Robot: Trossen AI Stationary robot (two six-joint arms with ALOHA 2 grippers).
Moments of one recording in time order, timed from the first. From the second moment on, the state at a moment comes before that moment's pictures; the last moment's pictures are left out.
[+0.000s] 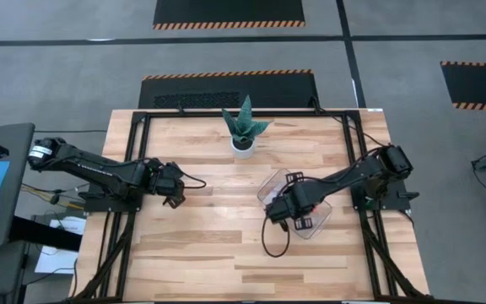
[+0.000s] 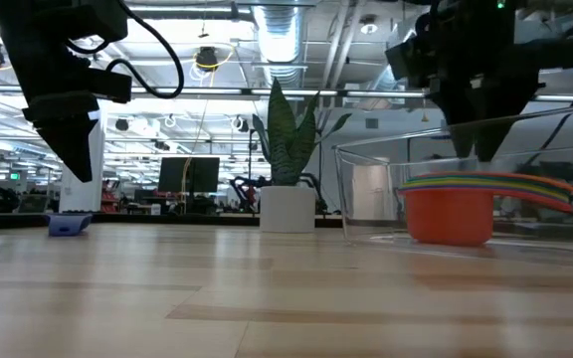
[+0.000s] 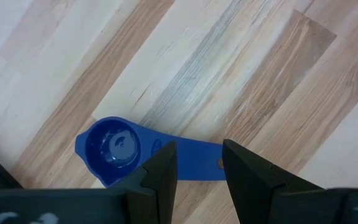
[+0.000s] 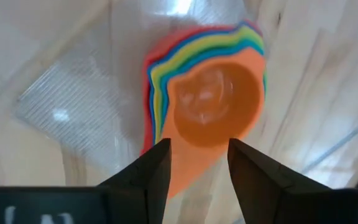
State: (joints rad) left arm -0.17 1.10 0.64 -0.93 -0.39 -0.79; right arm 0.31 1.78 1.36 -1.31 0.27 0.21
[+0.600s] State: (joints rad) left arm -0.12 1.11 0.64 -1.11 -0.33 -1.26; right arm 0.65 1.63 1.72 -1.52 0.50 0.95
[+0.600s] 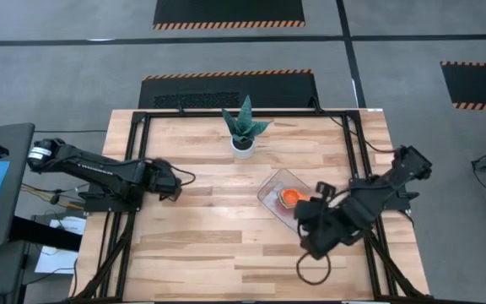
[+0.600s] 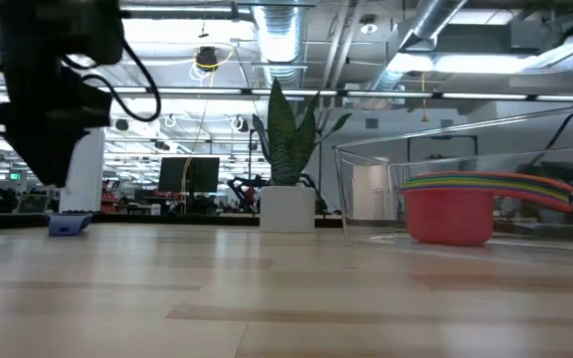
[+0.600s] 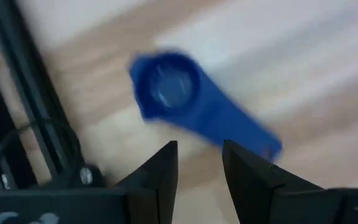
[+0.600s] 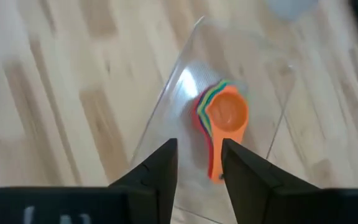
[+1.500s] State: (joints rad) left arm 0.11 1.54 0.91 -0.86 -0.13 -0.88; right arm 0.79 1.61 1.72 -1.57 0.63 1.24
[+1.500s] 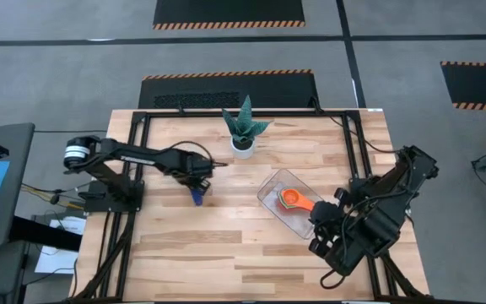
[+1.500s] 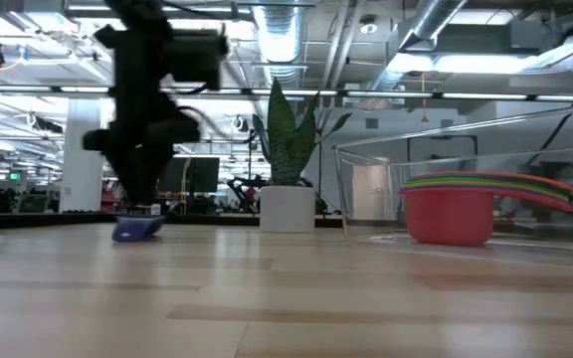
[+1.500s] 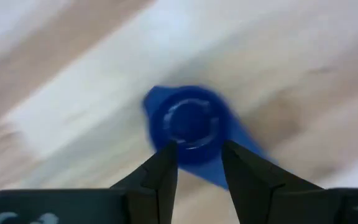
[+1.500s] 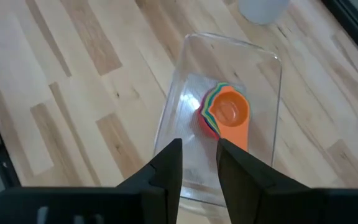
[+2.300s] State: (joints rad) left arm 0.03 1.72 1.13 -1.18 -0.49 -0.76; right arm 0.89 1.61 1.72 -1.57 0.63 1.35
